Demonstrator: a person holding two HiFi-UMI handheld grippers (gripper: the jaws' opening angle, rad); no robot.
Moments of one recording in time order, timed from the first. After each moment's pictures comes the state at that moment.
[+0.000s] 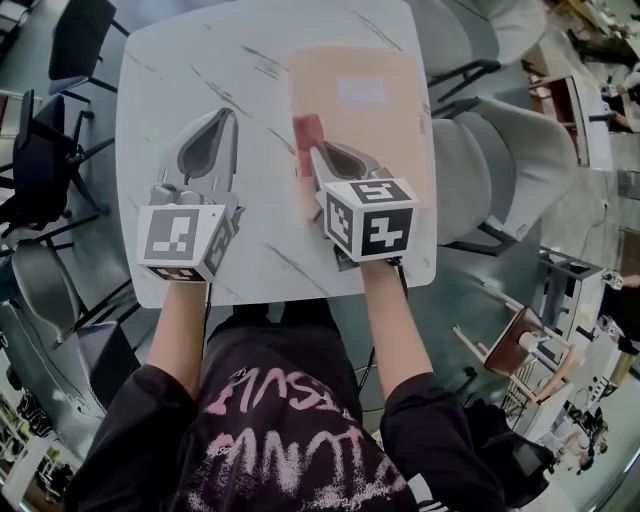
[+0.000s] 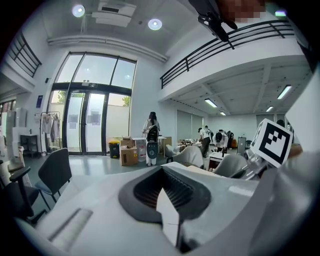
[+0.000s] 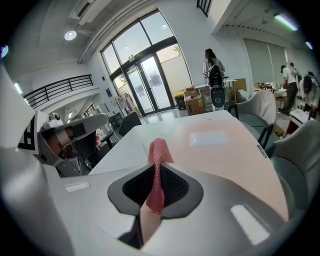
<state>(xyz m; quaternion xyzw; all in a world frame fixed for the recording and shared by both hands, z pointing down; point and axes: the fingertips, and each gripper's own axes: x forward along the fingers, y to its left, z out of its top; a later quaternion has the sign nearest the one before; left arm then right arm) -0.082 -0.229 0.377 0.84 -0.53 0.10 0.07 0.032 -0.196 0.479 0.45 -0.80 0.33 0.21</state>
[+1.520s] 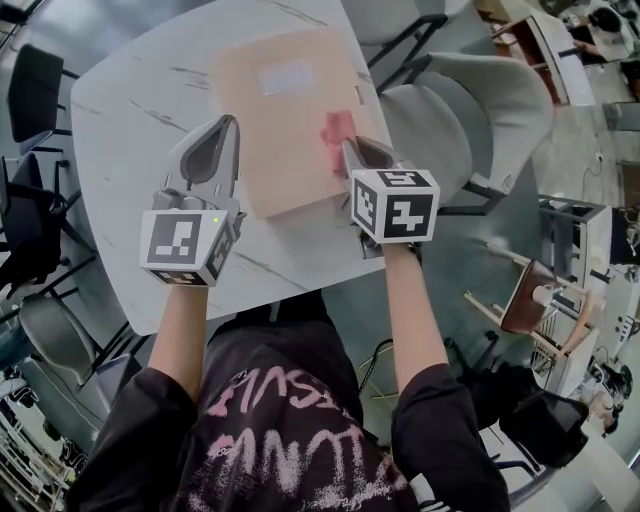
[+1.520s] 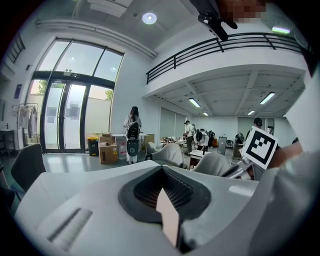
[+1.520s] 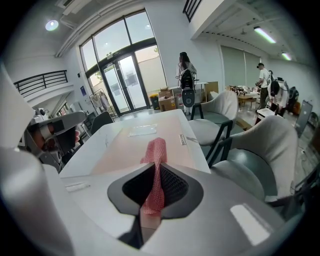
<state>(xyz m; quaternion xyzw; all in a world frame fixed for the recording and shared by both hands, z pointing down) 0.027 -0.228 0.392 0.89 -0.44 0.11 0.08 0.187 -0.178 0.508 0.56 -0.71 0.34 0.23</state>
